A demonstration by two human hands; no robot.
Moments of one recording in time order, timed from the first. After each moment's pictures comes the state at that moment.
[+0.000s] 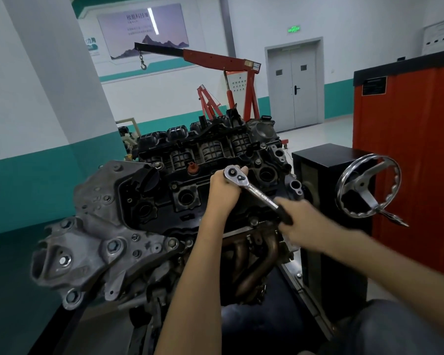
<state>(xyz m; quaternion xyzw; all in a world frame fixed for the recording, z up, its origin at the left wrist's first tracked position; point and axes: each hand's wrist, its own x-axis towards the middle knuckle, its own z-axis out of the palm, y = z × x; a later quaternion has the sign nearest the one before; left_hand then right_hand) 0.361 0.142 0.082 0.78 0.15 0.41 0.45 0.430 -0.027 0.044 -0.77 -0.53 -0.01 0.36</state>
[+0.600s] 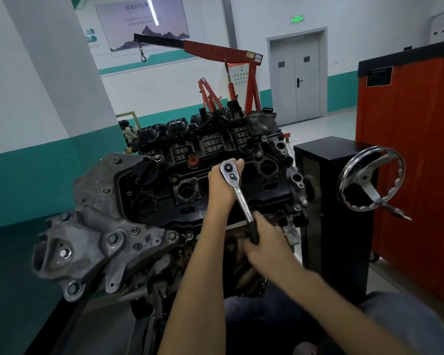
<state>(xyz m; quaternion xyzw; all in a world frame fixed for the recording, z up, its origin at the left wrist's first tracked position) 0.362 0.136 0.083 0.76 0.17 0.44 0.45 0.360 0.012 0.002 -0.73 -0.45 0.04 0.52</state>
